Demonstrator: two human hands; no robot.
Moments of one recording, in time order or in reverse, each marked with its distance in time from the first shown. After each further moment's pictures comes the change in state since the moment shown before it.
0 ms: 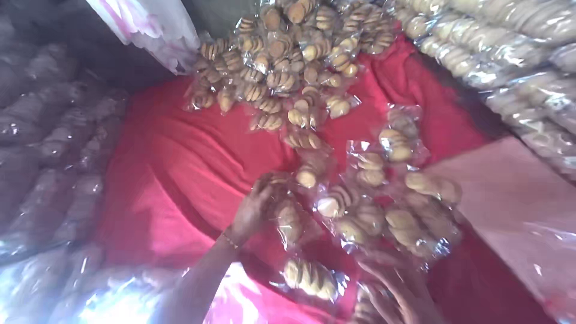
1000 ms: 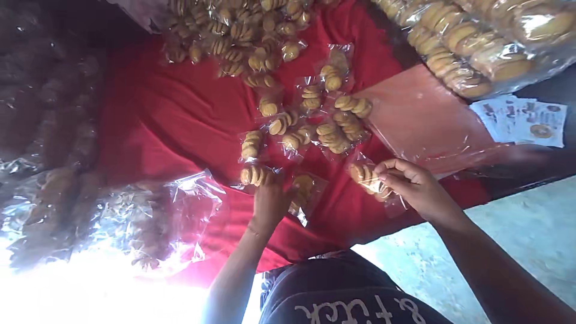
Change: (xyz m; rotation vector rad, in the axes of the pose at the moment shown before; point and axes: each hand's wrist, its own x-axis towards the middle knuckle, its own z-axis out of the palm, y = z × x) left_hand -0.115 0.209 0.124 0.241 -0.268 -0.433; right_hand -0.086 0.028 -0.144 0.360 0.001 0.580
